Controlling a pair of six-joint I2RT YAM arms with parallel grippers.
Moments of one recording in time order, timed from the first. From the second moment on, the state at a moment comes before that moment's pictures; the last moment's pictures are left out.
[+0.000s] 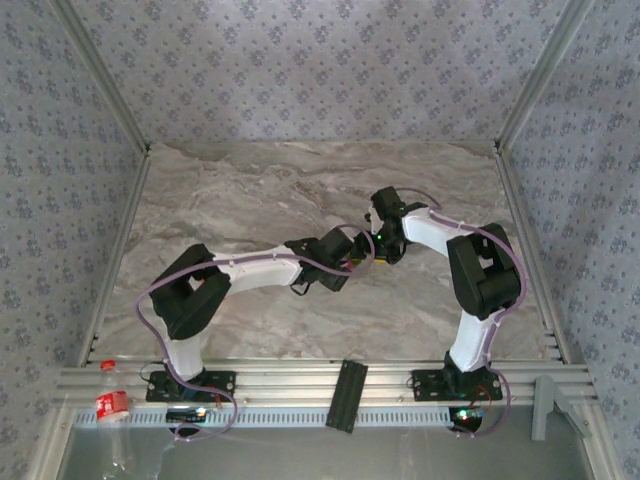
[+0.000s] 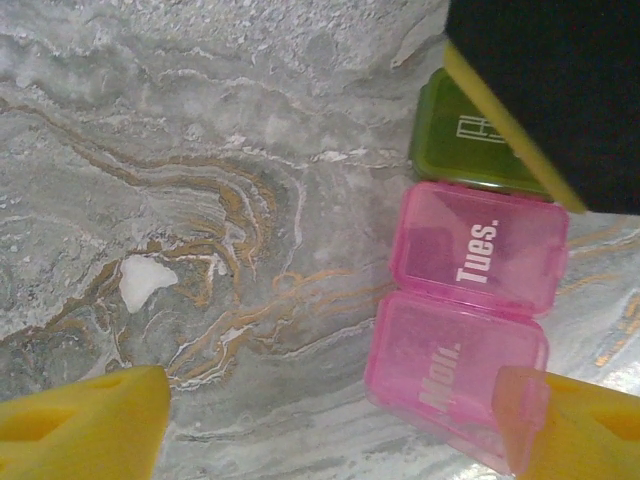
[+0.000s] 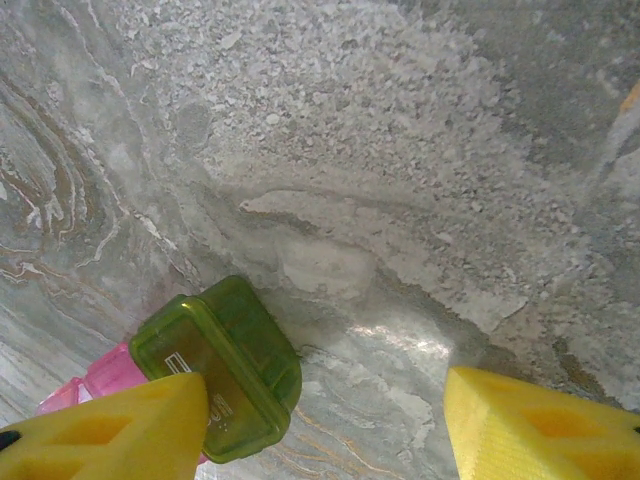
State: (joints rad) left arm -0.96 1.85 1.17 -0.40 -0.30 -0.22; right arm 0.40 1.83 1.15 -0.60 -0.30 0.36
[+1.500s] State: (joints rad) left arm -0.83 1.82 1.20 -0.37 -0.30 -0.27; right arm 0.40 1.83 1.14 -0.58 -0.30 0.36
